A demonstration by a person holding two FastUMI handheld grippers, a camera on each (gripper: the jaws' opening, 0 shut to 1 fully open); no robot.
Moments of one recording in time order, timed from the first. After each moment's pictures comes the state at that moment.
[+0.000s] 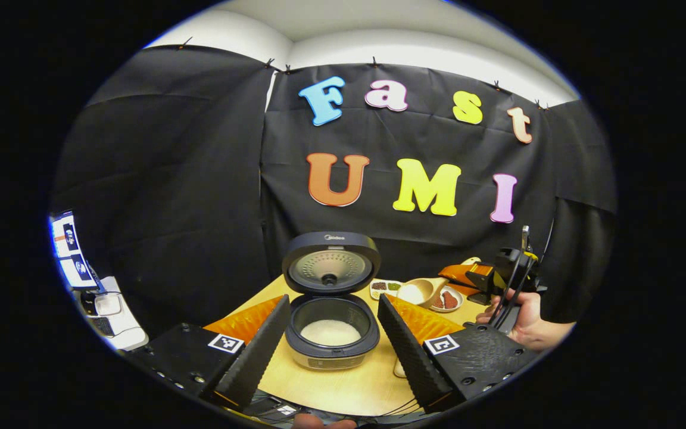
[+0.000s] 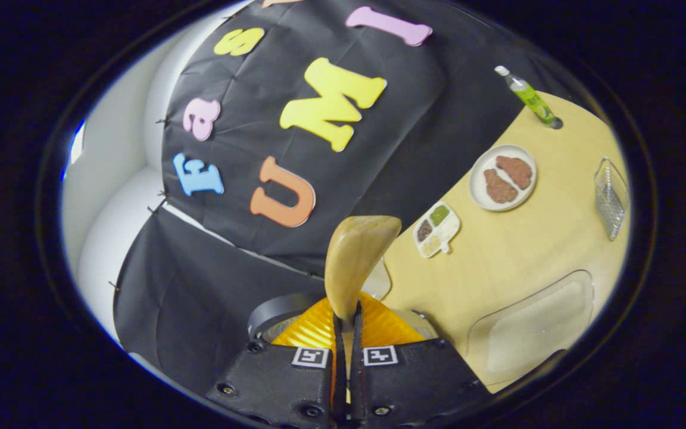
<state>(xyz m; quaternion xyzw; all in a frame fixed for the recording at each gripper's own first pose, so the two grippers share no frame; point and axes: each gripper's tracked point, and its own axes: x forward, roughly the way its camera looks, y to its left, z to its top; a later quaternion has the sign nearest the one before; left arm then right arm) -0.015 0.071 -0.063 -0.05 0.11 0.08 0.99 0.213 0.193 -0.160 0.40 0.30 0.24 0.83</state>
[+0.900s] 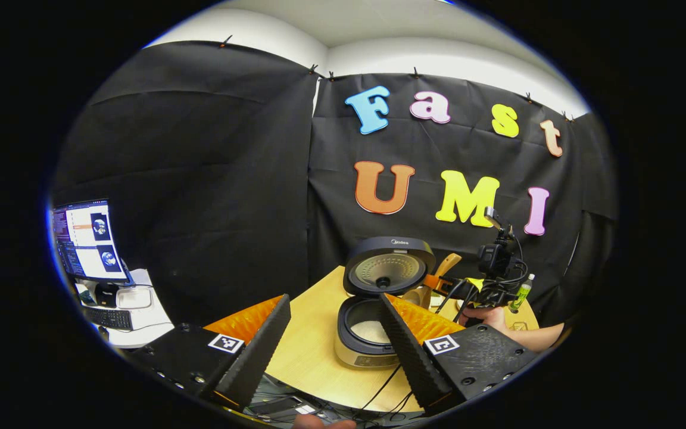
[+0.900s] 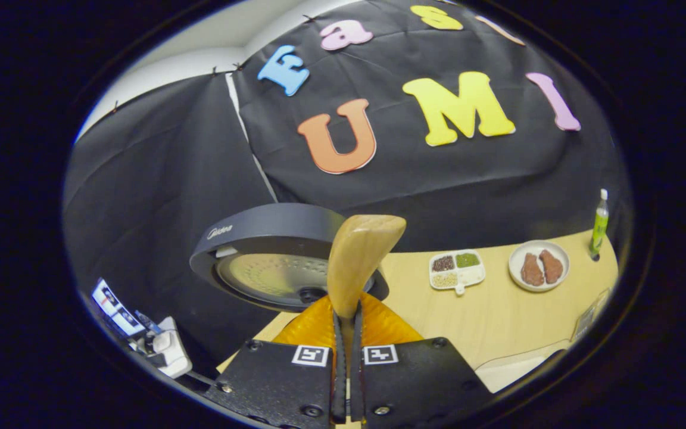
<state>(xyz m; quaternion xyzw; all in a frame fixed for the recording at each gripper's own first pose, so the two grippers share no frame) -0.059 0.150 -0.061 -0.06 0.10 0.15 0.98 0.200 0.309 -0.207 0.04 0.22 0.28 0.93</state>
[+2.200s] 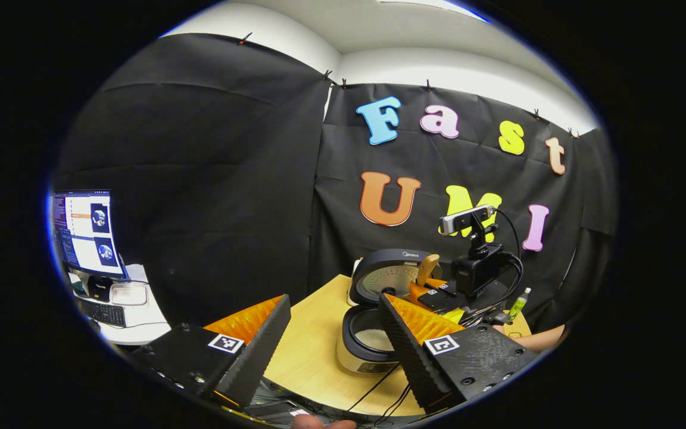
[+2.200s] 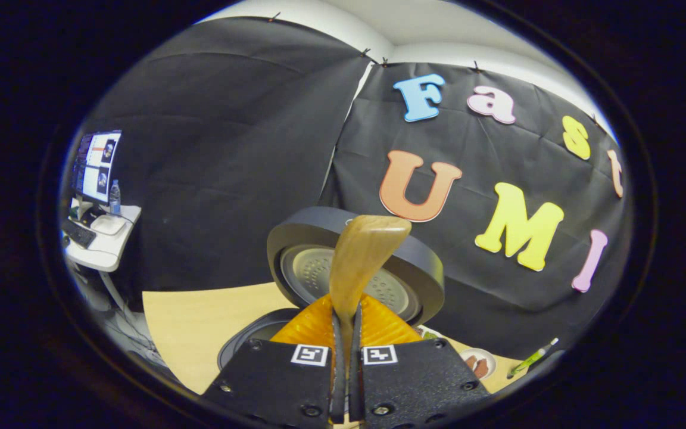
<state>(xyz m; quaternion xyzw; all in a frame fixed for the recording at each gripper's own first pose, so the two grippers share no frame) -0.064 0.175 -0.052 -0.09 0.08 0.15 0.98 0.146 0.353 -0.180 -0.21 0.08 0.34 0.91</state>
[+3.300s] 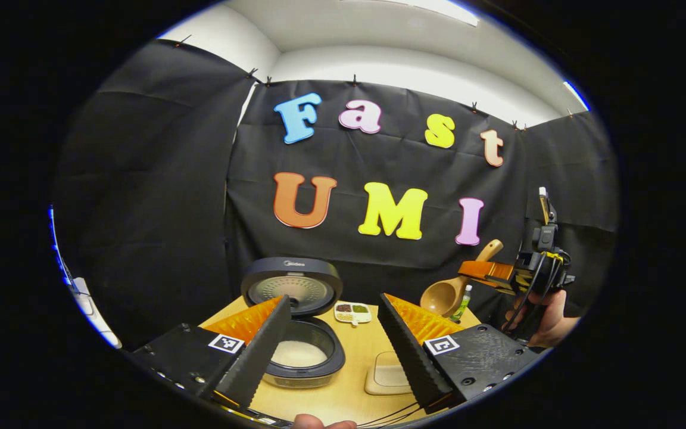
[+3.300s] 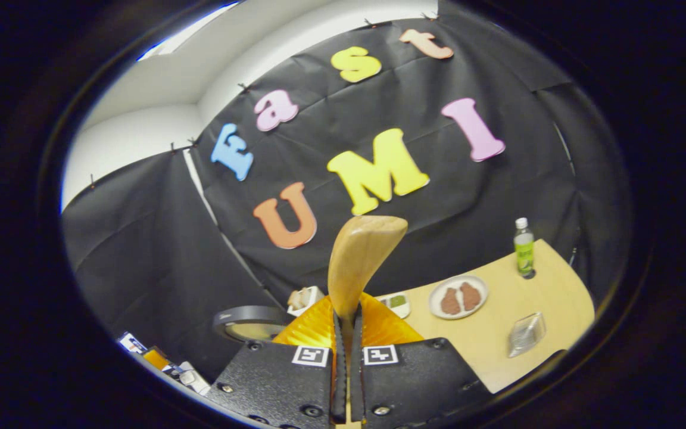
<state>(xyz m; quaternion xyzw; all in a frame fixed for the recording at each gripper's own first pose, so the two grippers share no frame) 0.024 0.007 -0.030 -0.07 0.06 -0.04 1.00 0.182 0.015 -0.061 0.17 0.14 0.14 0.96</state>
